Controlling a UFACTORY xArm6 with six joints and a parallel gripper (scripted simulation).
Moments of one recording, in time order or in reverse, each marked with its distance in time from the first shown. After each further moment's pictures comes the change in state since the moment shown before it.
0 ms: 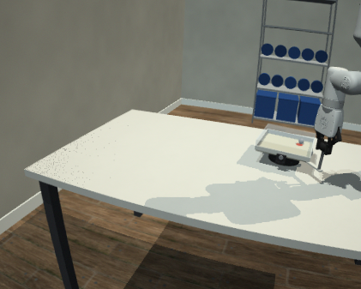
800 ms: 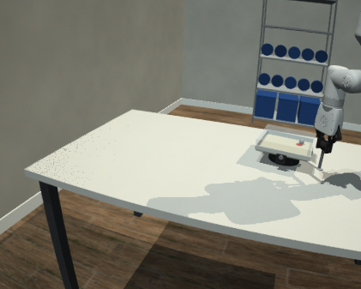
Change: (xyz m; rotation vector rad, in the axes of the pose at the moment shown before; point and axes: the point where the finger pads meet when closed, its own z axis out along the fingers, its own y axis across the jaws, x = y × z) arm 0.001 -0.002 -0.005 -0.001 -0.002 0.000
